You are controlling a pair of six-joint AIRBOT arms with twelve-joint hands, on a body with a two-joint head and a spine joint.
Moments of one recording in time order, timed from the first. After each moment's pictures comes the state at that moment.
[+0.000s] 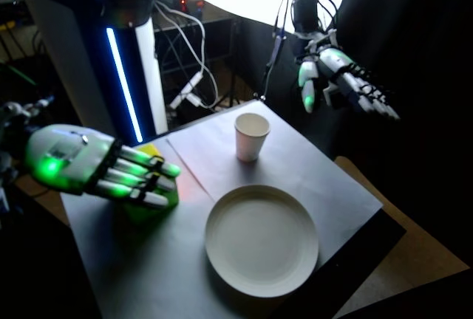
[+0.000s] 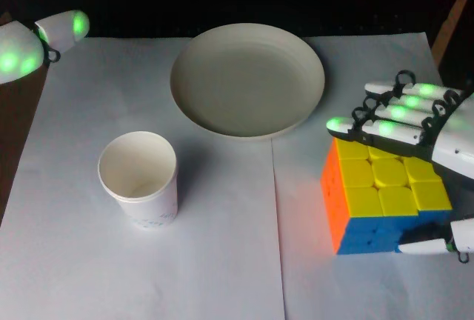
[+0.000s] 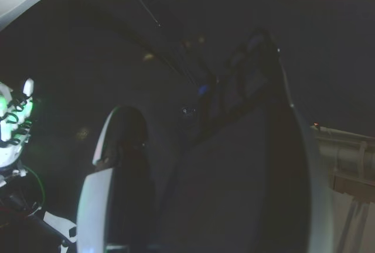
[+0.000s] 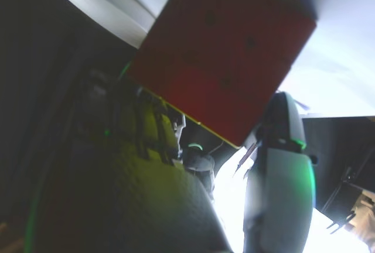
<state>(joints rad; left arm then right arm) 0.87 -0.87 1.14 -0.21 -1.03 0.92 -0.99 -0.79 0.87 -0.11 0.77 -0.87</state>
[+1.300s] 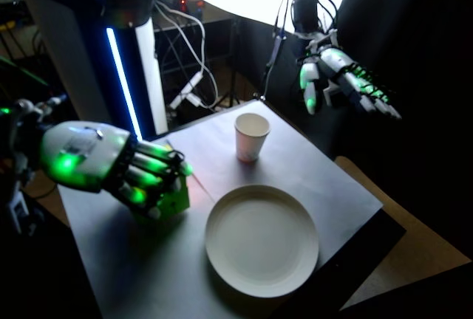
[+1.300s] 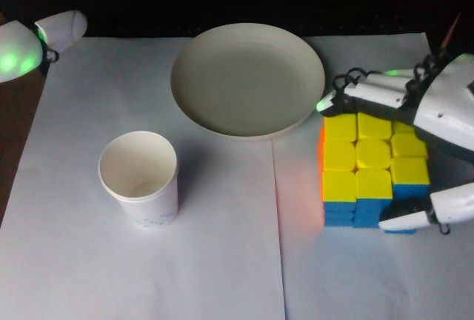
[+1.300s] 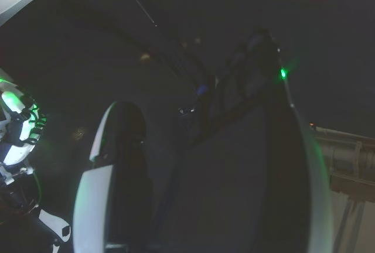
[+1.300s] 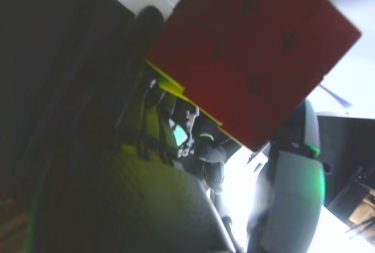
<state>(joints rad) 0.87 -0.87 1.14 -0.22 -1.04 0.92 -0.89 -0.81 0.91 -0.15 0.79 -0.87</state>
